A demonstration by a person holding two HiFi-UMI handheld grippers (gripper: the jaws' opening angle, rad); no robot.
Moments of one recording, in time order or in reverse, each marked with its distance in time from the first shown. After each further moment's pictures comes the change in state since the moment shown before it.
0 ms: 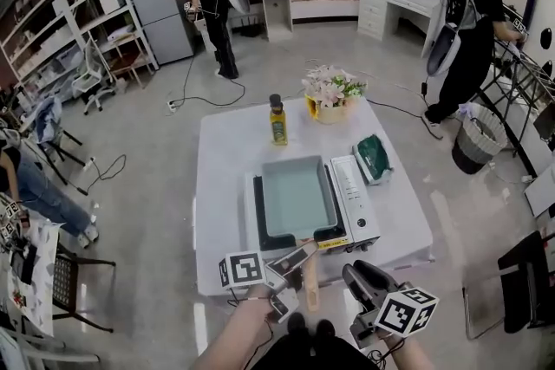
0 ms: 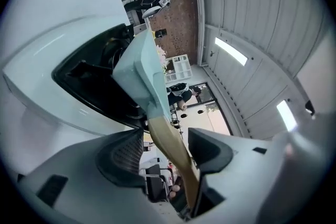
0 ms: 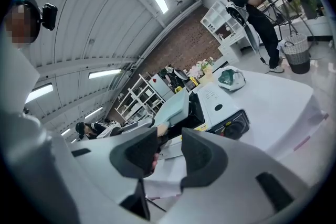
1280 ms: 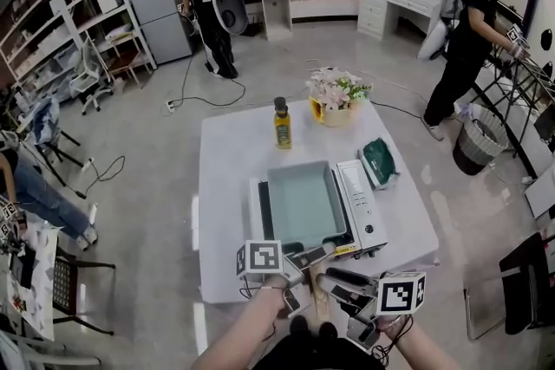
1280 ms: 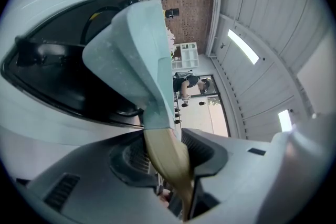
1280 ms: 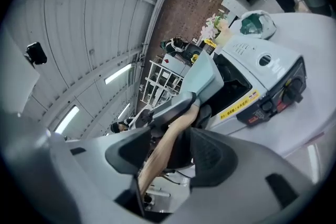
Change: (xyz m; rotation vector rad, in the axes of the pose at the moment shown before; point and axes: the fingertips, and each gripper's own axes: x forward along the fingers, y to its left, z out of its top) left arm 0.030 0.001 -0.003 -0.113 0.172 0.008; right arm 0.053 0.056 -0.027 0.249 0.271 0.311
